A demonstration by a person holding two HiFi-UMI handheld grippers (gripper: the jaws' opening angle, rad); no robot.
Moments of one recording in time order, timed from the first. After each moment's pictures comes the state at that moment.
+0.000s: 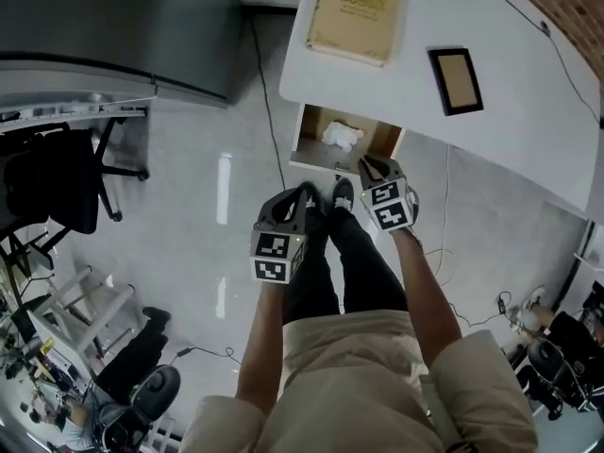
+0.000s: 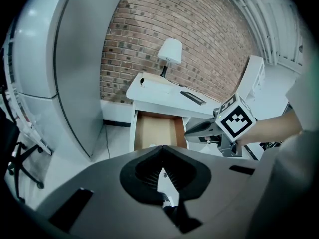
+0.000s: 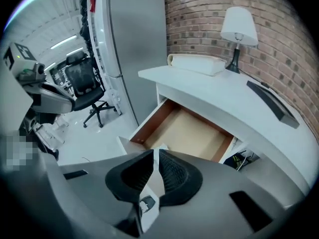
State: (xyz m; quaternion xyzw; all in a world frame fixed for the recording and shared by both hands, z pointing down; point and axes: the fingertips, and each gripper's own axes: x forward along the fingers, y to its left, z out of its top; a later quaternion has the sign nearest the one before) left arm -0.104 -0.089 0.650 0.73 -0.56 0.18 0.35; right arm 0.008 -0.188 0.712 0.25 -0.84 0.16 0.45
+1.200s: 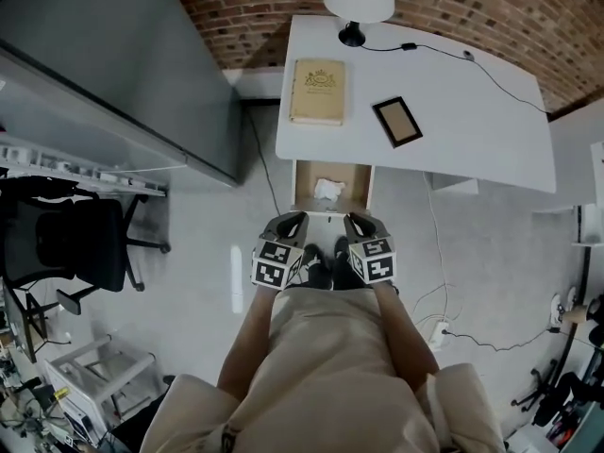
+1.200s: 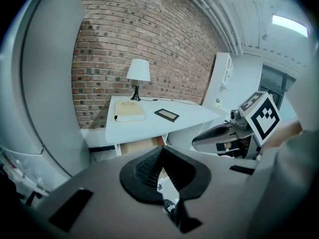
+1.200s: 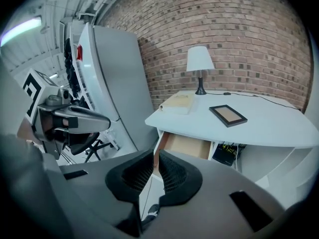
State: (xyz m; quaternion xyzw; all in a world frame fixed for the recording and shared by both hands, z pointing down) left arm -0.078 -0.094 0.503 0.82 -0.47 0.20 0.24; right arm 0.025 -0.111 0.535 0.38 -0.84 0.23 0.29
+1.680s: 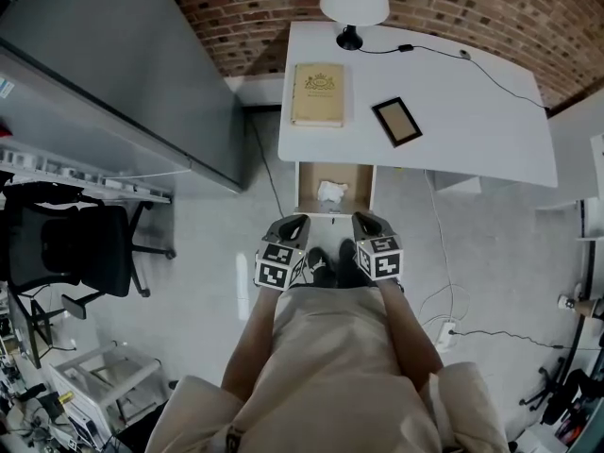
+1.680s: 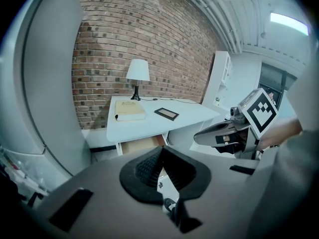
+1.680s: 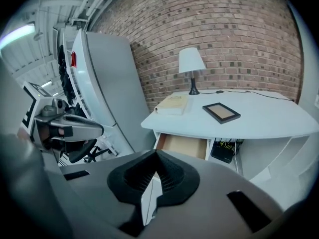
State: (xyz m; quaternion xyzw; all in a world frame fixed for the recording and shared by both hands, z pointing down) left arm -0.078 -0.085 0.502 0.82 -0.47 0.20 0.23; right arm 0.040 -0.110 0.531 0.41 -0.83 0.25 0.26
